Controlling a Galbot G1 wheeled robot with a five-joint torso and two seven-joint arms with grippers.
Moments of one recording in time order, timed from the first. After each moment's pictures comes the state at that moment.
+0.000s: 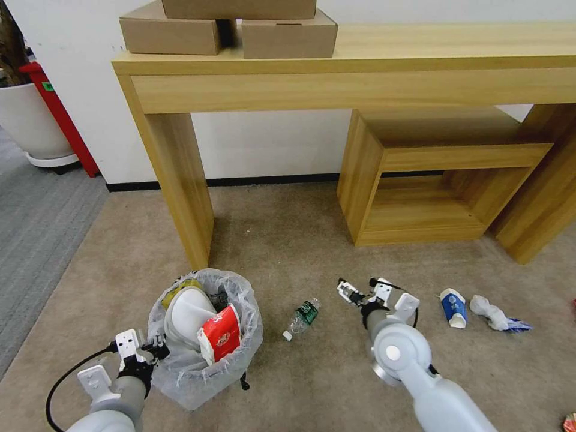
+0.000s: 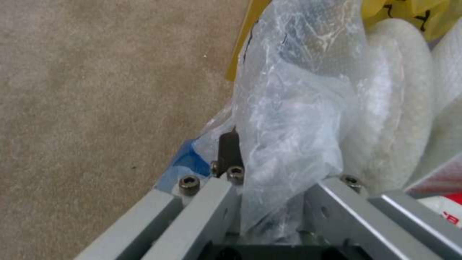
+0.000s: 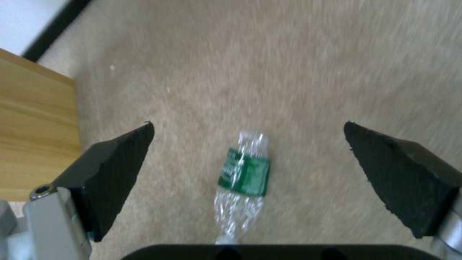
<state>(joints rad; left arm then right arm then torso) 1.74 -1.23 -0.65 -2.17 -0.76 0.34 -0.35 -1.11 1.24 0.12 1.82 1.18 -0.29 0.77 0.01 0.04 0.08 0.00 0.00</state>
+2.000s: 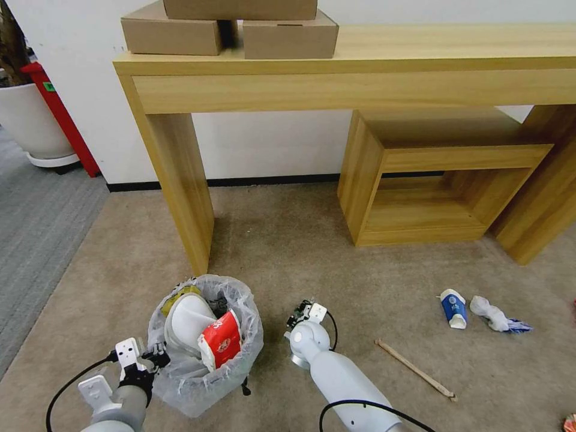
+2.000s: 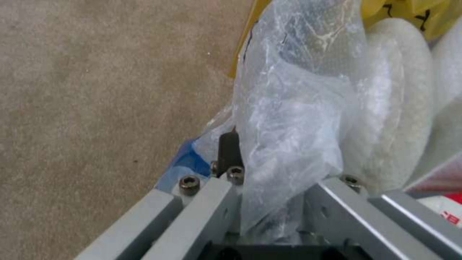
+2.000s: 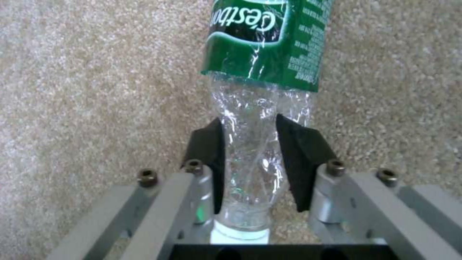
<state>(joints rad) 1.76 -1.25 -0.65 -2.16 -0.75 0.32 -0.34 -0.83 1.54 -0.07 1.08 1.06 -0.24 0.69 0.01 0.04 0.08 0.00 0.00</state>
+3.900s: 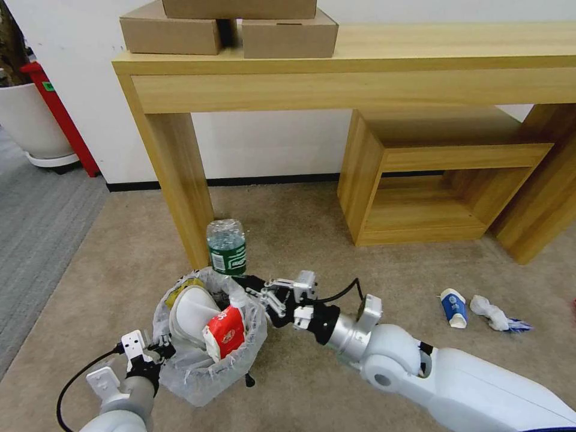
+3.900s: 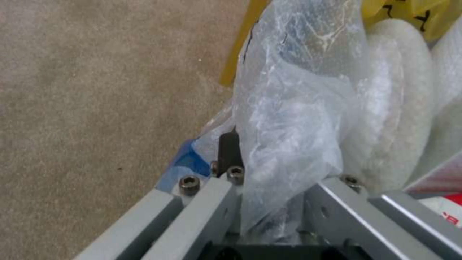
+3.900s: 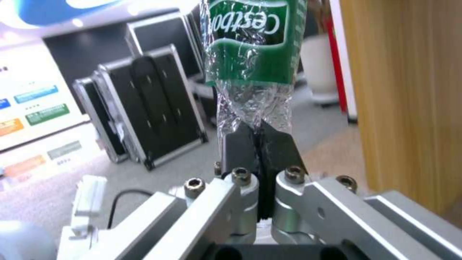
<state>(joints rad) 1.71 -1.30 -0.63 -2.16 -0.72 0.33 -0.34 -0.63 0.79 -0.64 2.07 0.98 0.19 -0.05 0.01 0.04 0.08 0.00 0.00</state>
